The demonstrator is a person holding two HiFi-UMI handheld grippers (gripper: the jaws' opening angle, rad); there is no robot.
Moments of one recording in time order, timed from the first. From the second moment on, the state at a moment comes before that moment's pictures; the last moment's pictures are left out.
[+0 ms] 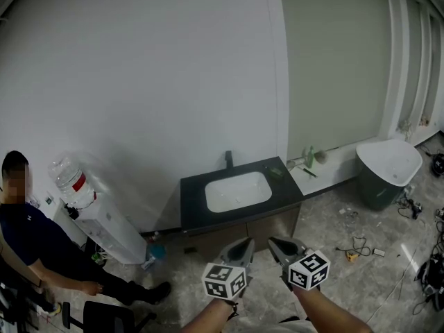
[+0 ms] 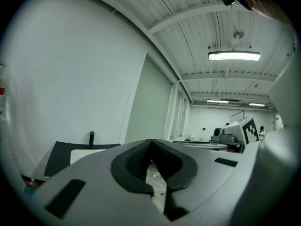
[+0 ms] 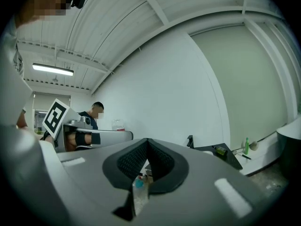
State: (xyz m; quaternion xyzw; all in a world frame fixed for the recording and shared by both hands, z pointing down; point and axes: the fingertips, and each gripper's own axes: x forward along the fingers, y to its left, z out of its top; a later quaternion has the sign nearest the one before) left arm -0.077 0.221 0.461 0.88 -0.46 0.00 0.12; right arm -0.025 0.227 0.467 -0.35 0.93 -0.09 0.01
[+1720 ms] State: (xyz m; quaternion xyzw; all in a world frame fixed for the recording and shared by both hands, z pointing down) left arm -0.049 -0.358 0.553 0.84 -0.51 0.00 0.18; right arm 0.044 -0.494 0.717 -0.18 0.85 -0.29 -0.39
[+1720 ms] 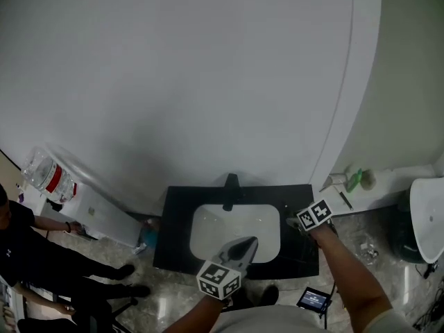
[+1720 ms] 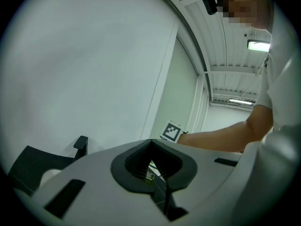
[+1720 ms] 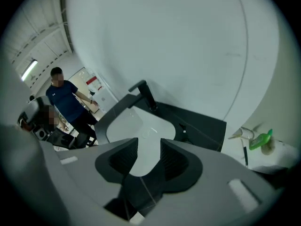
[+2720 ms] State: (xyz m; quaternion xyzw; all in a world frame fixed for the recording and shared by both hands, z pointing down) left arm -0.130 -0.374 0.599 0.81 -0.54 0.01 0.23; right arm 0.031 -0.592 0.919 -0.15 0.70 -0.33 -0.62
